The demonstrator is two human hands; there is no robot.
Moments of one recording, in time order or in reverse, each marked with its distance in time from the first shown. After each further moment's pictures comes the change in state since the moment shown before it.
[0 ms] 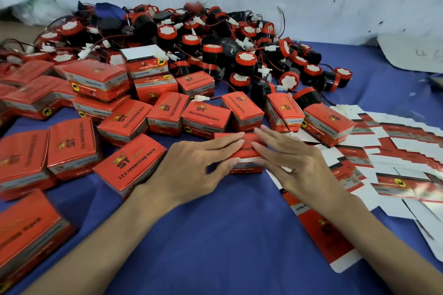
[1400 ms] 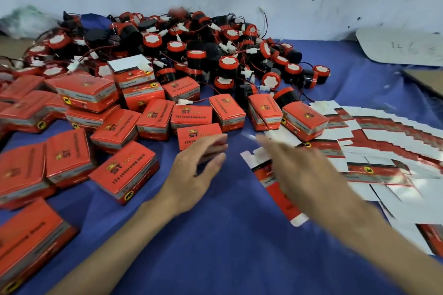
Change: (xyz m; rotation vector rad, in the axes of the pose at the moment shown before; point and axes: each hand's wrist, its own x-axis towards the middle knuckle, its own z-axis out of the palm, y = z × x) left_hand 0.001 0.032 0.007 -0.649 0.024 -0.378; right_hand 0.006 -0.047 -0.071 -0.344 -0.348 0.206
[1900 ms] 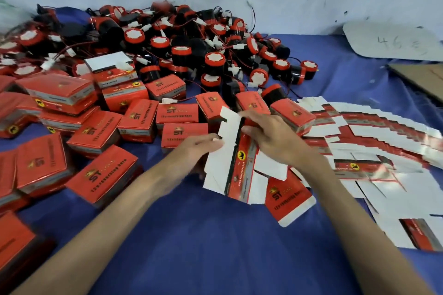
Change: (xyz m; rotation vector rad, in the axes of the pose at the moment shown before) left_hand 0.039 0.015 -0.002 -0.362 -0.281 -0.452; right_hand 0.055 0.062 0.053 0.670 -0.118 0.105
